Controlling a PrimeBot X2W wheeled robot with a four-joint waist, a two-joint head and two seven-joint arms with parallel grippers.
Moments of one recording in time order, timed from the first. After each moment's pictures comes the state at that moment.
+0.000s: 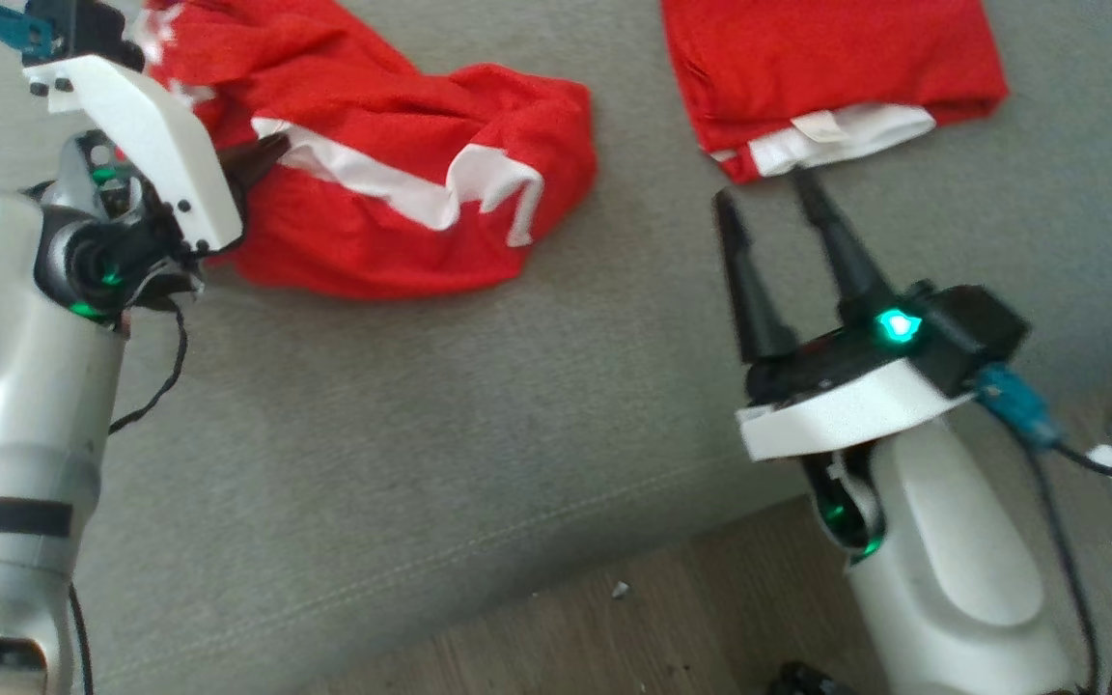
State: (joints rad) left arm -0.86 0.32 -0.36 0.62 -0.85 -0.08 0.66; right arm -0.40 -0.06 0.36 0.33 0.18 0.12 -0.25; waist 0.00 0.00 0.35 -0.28
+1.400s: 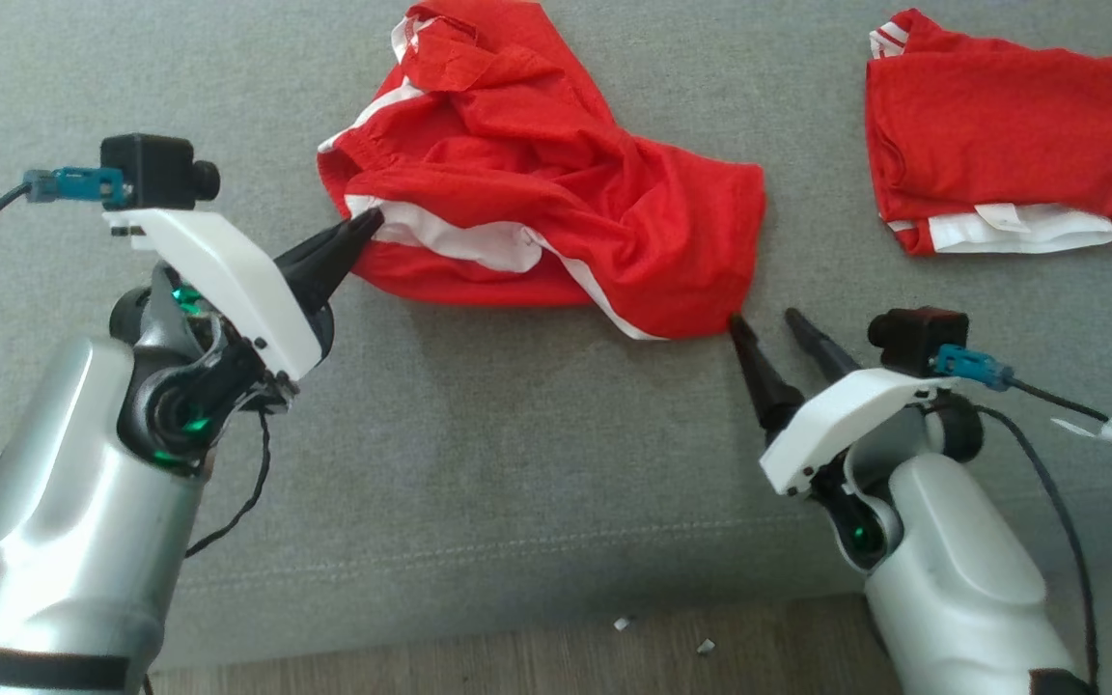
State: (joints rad) left arm -0.55 0.29 -0.35 0.28 -0.93 -0.09 0.50; right arm -0.45 -0.07 0.30 0.72 0.32 0.12 0.04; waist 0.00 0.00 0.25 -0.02
